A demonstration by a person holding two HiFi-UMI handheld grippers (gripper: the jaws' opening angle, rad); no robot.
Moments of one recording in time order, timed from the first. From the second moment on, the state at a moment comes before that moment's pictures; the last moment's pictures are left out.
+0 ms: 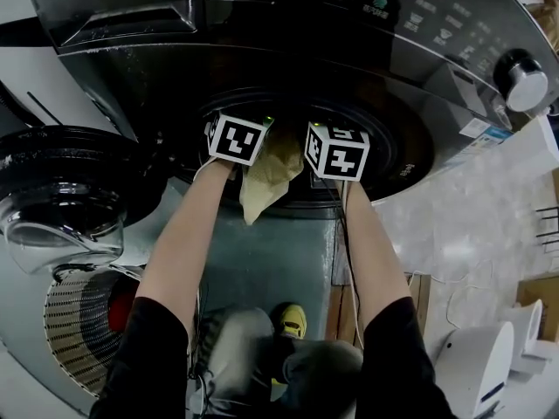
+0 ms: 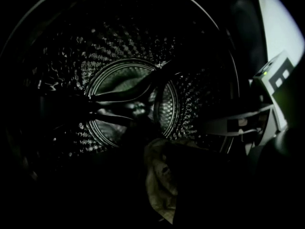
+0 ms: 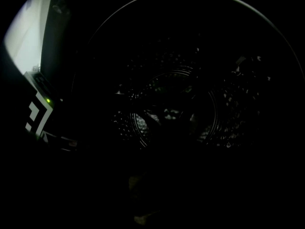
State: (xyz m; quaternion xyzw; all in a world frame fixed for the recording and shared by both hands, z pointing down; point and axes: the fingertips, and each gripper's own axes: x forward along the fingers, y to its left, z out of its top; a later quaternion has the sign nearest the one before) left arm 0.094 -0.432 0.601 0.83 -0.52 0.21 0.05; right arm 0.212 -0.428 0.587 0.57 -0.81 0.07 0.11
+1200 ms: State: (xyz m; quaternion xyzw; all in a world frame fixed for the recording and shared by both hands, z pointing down) left arm 0.085 -0.345 0.594 0.84 -0.52 0.11 0.04; right arm 0.226 -0.336 0.583 0.58 -0.81 0.07 0.05
